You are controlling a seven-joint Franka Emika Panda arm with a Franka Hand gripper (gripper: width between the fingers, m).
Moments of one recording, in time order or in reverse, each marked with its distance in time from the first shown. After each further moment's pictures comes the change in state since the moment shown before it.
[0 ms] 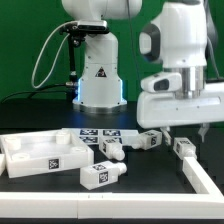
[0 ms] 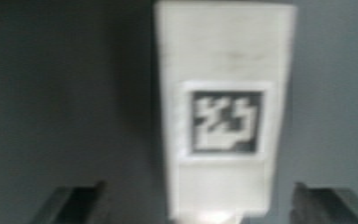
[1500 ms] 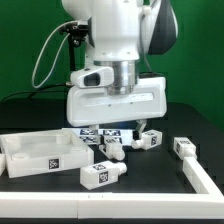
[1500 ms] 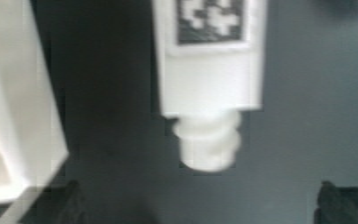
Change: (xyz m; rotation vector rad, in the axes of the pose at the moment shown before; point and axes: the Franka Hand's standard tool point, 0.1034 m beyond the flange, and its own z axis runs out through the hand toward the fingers) arm 0.006 0.140 -0.011 -0.024 -0.033 -0.172
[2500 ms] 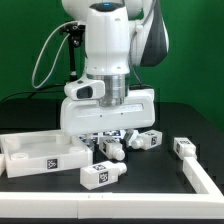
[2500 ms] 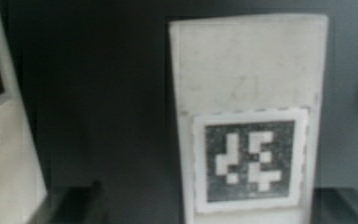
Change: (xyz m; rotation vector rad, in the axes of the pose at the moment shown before) arm -0.036 0.011 0.028 -0.010 -0.023 -0.008
